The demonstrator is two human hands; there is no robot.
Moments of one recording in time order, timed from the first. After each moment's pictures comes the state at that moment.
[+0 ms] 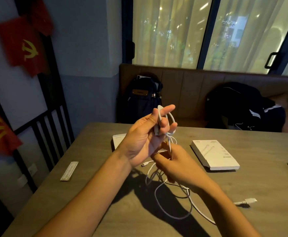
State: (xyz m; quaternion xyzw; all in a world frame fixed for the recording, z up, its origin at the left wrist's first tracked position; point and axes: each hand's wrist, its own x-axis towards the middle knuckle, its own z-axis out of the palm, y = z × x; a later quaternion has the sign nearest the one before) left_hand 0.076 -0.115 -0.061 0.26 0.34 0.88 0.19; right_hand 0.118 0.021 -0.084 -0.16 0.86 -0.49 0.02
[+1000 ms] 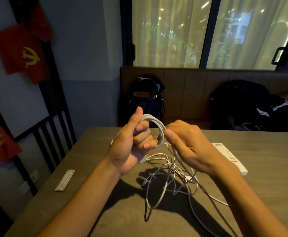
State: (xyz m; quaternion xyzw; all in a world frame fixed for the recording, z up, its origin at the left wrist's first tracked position) left_hand 0.066 -0.128 -0.065 0.21 0.40 0.88 0.16; right_hand 0.069 0.063 -0.058 -0.33 0.88 -0.27 -0.22
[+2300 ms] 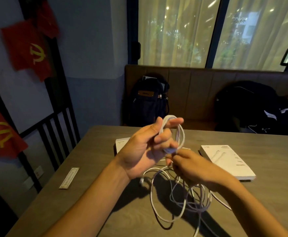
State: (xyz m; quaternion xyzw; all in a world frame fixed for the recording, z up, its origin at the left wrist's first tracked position) left_hand 0.064 -0.121 -0.069 0.26 0.38 0.85 0.24; right_hand 0.079 0.052 -0.081 -0.07 0.86 -0.48 0.18
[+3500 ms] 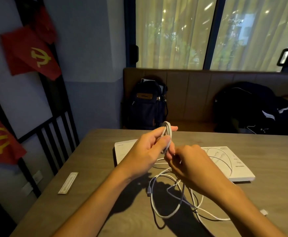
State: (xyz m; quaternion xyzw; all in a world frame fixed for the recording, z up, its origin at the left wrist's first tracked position) left_hand 0.057 -0.116 -0.083 0.31 0.73 0.61 -0.01; right_hand 0.085 0.045 -0.080 -0.18 0.96 -0.17 -0.11
